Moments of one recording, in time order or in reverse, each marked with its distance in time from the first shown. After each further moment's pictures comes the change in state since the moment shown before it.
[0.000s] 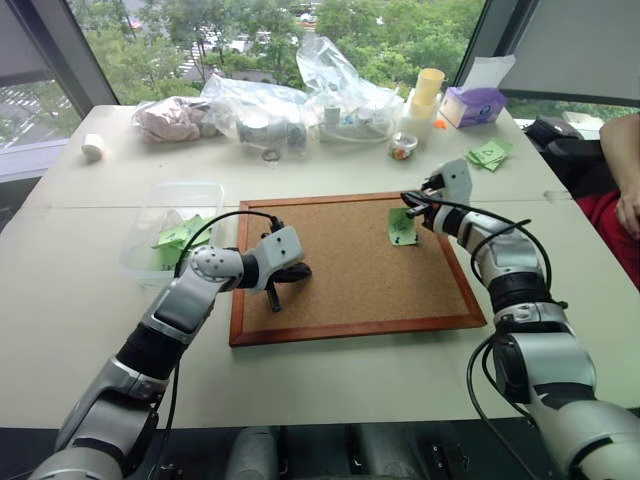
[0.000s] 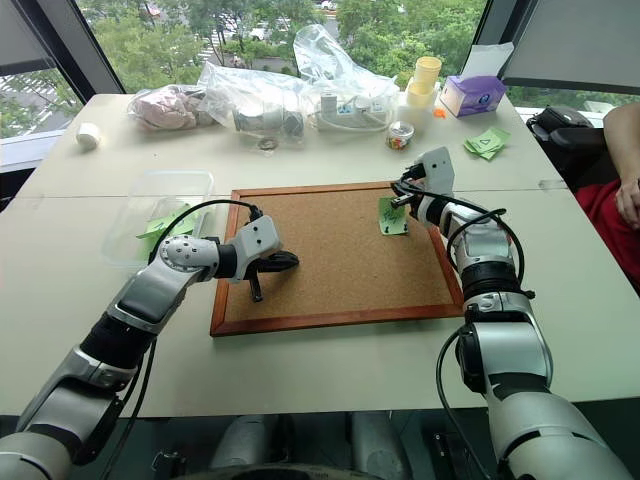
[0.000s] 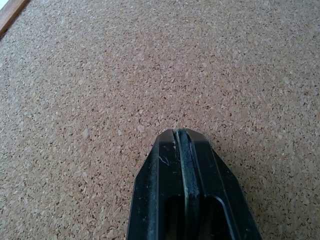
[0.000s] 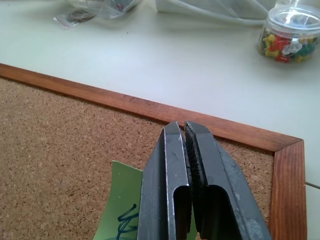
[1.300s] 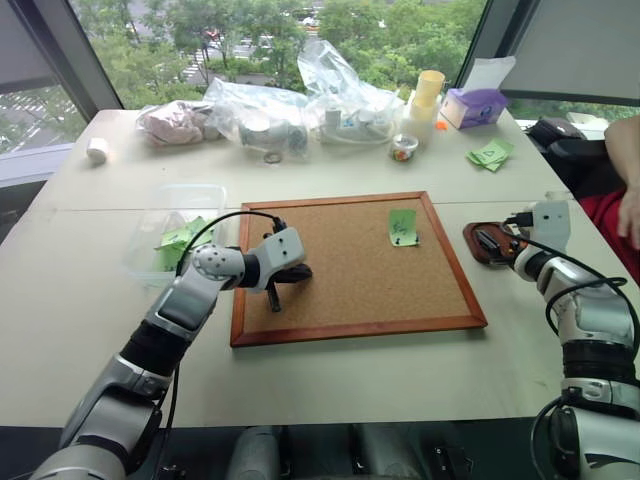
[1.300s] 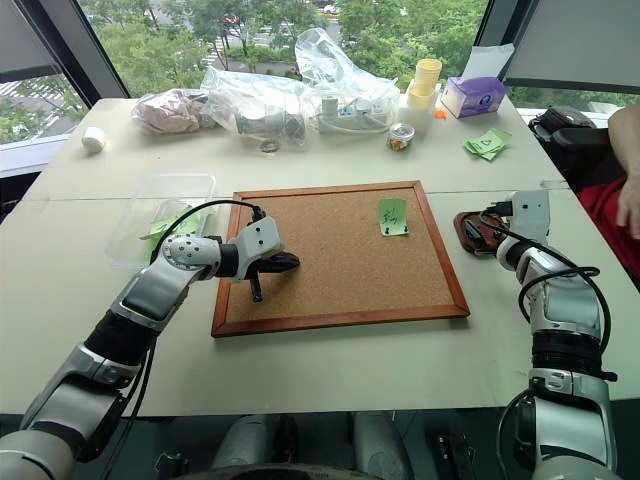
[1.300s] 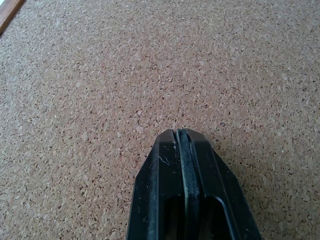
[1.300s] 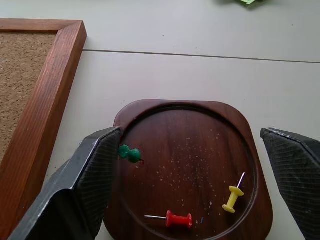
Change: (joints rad) left arm -0.014 -0.013 0.000 0.039 0.031 -0.033 -0.039; right arm 0.420 -0.176 -0.210 -0.458 0.040 0.292 -0.264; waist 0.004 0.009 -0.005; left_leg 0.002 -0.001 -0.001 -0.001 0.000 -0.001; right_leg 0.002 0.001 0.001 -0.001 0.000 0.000
